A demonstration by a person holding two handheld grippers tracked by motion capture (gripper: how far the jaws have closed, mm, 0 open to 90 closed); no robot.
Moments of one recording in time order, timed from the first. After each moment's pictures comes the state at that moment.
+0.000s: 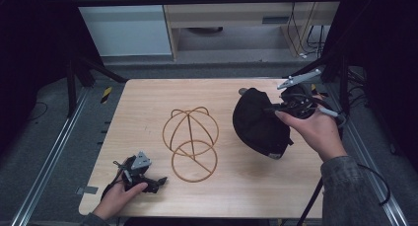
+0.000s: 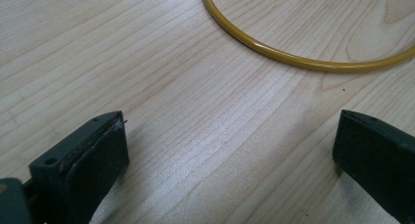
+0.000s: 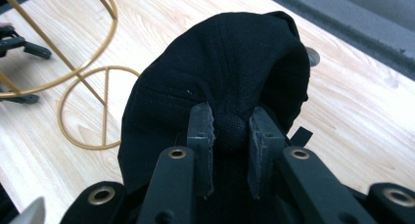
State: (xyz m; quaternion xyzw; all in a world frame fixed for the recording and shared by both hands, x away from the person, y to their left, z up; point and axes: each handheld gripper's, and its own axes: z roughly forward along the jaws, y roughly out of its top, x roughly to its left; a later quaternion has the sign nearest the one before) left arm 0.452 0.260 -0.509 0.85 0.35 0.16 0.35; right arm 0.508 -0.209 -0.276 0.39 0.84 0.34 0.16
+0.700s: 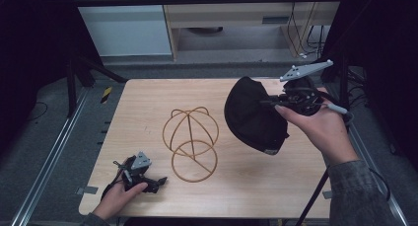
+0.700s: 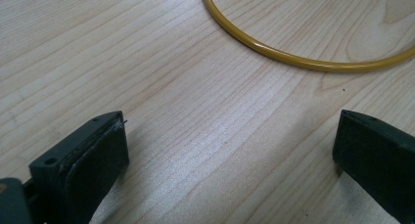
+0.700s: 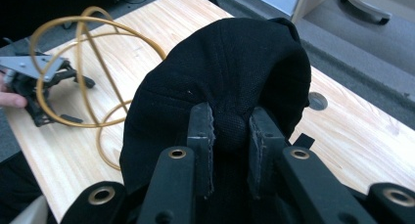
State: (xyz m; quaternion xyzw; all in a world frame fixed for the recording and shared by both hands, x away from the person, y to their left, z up) left arm 0.452 0.260 -0.509 0.85 0.35 0.15 0.35; right arm 0.480 -0.195 -0.228 0.34 0.83 0.40 0.18
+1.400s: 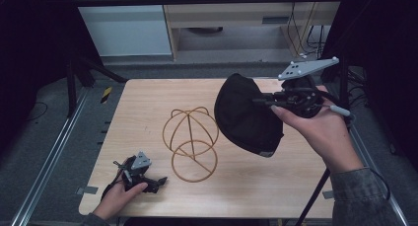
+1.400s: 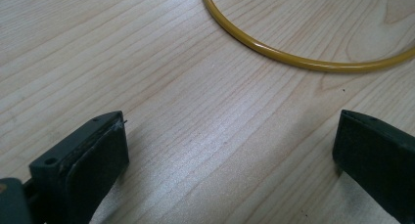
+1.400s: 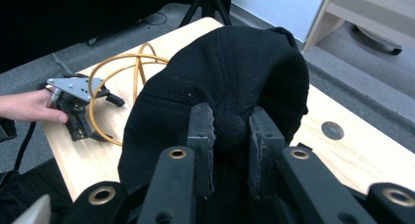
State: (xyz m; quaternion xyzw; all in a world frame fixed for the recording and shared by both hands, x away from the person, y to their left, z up) left arm 0.452 0.260 -0.509 0.85 0.35 0.16 0.35; right arm 0.455 -0.179 -0.203 0.31 0.83 0.44 0.18
